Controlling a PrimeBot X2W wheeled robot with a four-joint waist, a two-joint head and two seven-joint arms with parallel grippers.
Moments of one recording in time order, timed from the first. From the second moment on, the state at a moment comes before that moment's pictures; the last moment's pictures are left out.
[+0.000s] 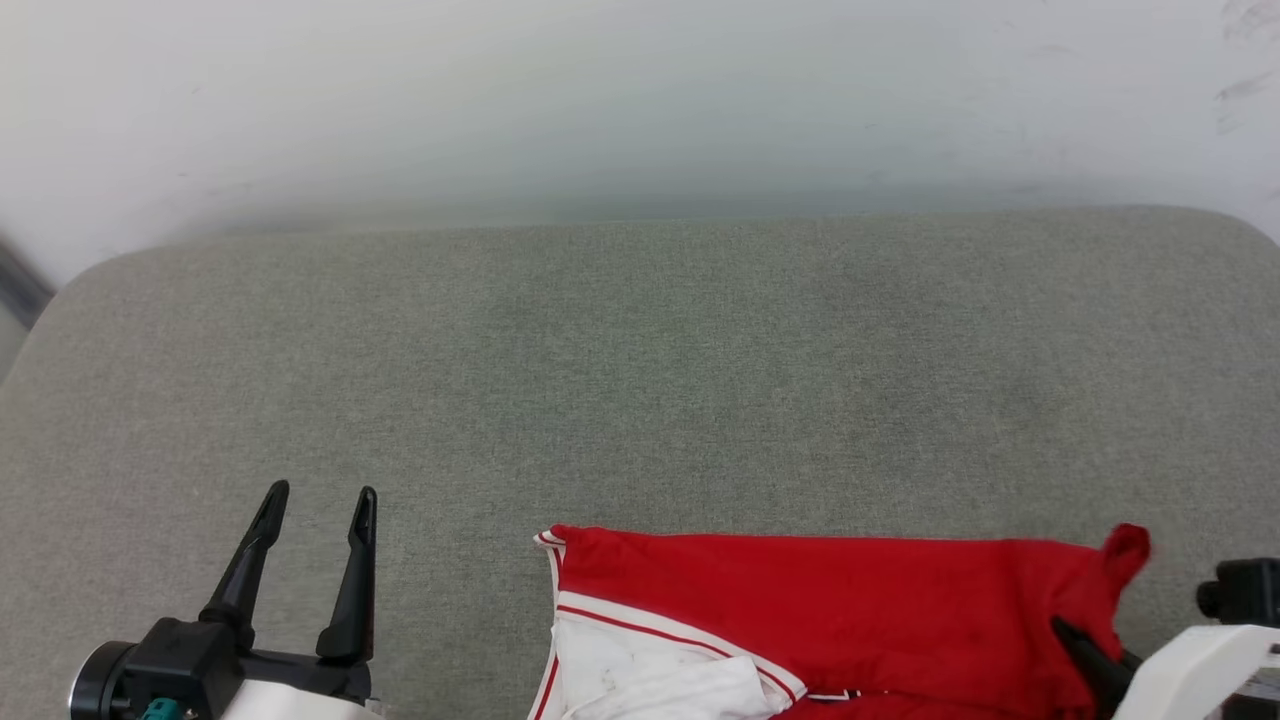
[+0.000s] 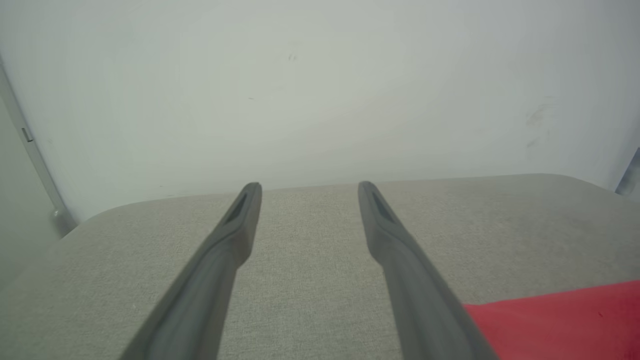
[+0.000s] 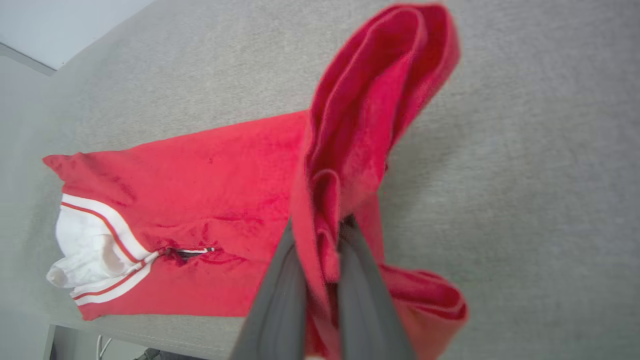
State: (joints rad) left arm 0.11 0.16 0.02 -0.09 -0.19 -0.13 -0.26; right arm 0.12 -0.21 -0.14 -0.02 0.58 0.13 0.60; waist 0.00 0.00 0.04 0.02
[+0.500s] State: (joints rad) left arm 0.11 0.18 0.02 -0.09 -0.19 -0.13 -0.26; right arm 0.10 -0.05 0.07 -0.18 0.63 0.13 0.77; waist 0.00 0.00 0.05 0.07
